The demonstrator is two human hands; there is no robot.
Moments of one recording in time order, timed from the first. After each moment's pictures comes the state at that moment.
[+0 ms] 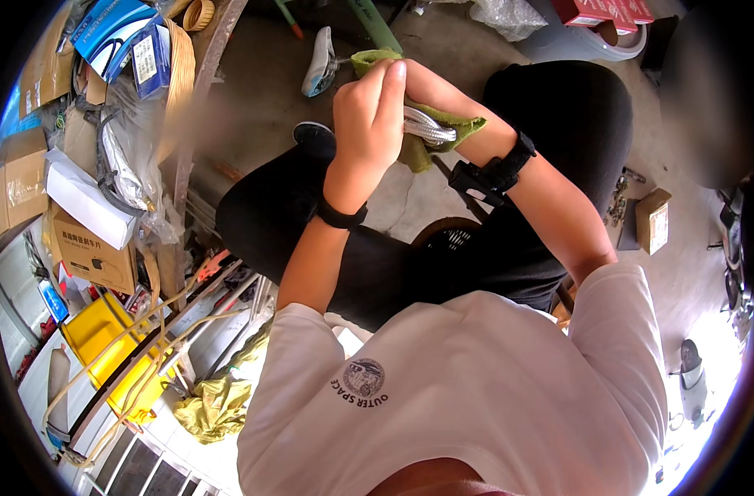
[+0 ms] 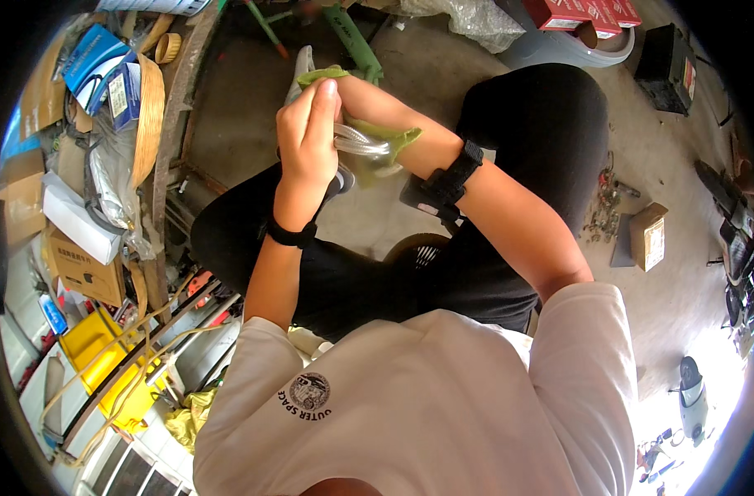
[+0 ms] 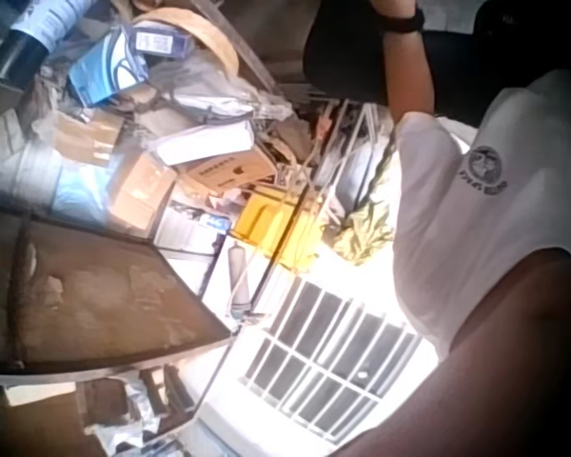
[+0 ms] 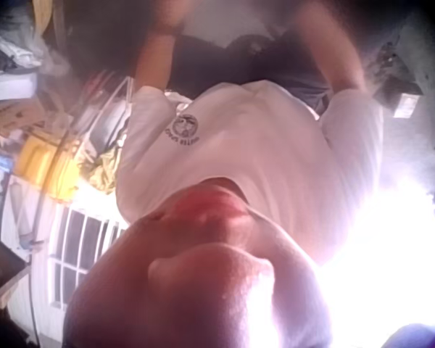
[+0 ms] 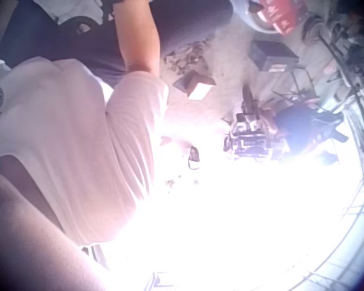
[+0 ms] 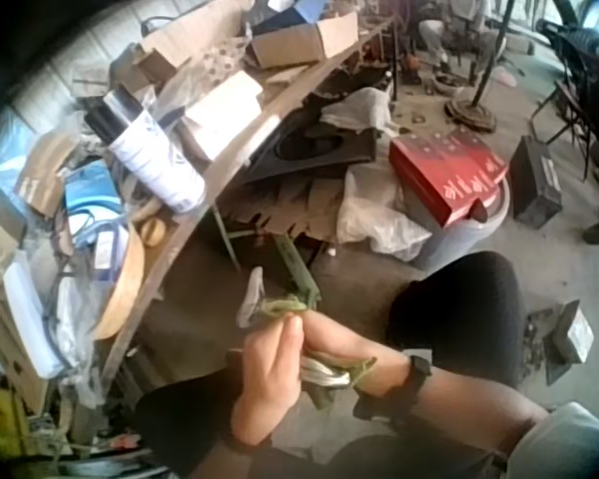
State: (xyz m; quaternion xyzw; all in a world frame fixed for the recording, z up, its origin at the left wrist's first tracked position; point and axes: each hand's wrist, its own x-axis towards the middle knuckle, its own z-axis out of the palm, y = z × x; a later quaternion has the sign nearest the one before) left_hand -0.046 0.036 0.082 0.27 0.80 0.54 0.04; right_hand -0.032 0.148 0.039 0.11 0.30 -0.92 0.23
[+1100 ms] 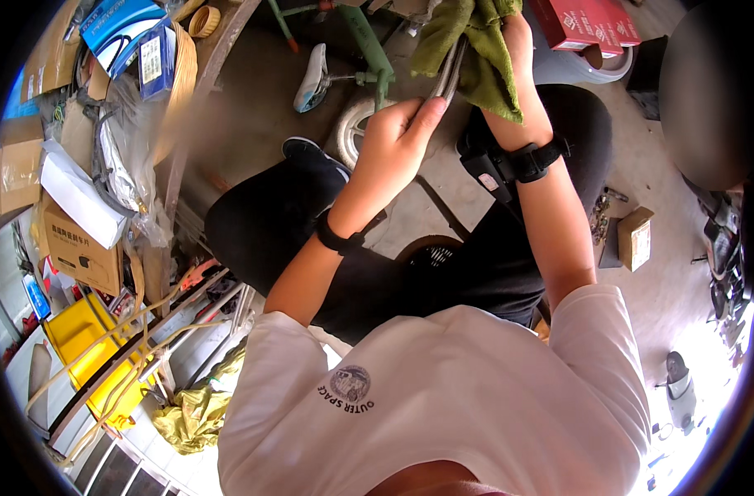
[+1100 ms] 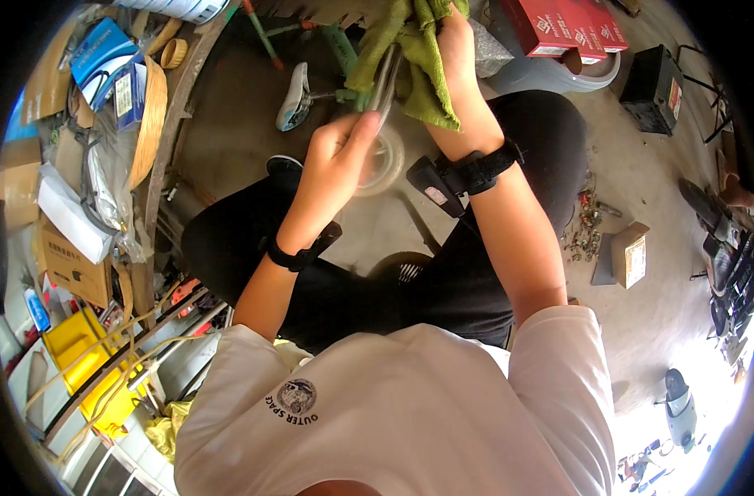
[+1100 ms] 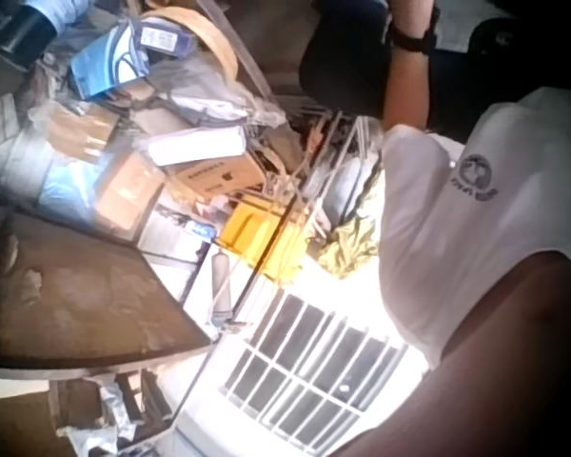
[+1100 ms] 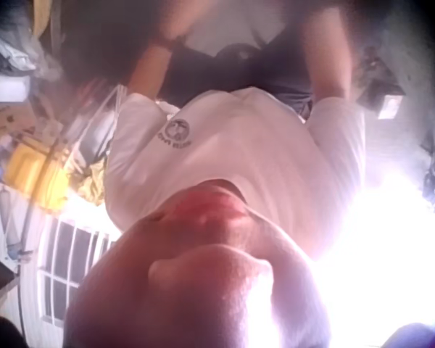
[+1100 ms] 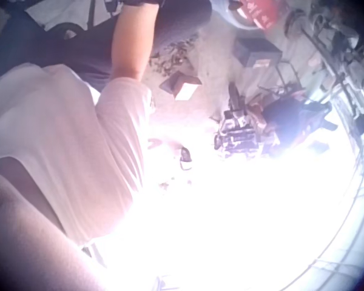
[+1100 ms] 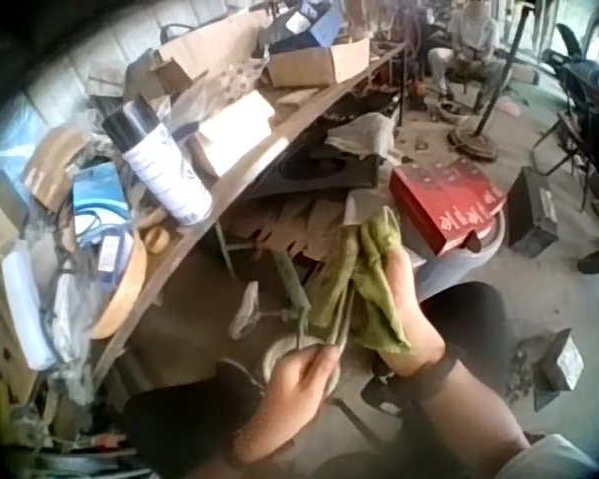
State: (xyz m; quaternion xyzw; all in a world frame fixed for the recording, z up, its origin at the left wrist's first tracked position) left_hand -0.022 0.053 0.087 0.15 0.74 0.60 0.27; right_hand -0.058 0.234 0.086 0.05 0.16 -0.99 -0.04
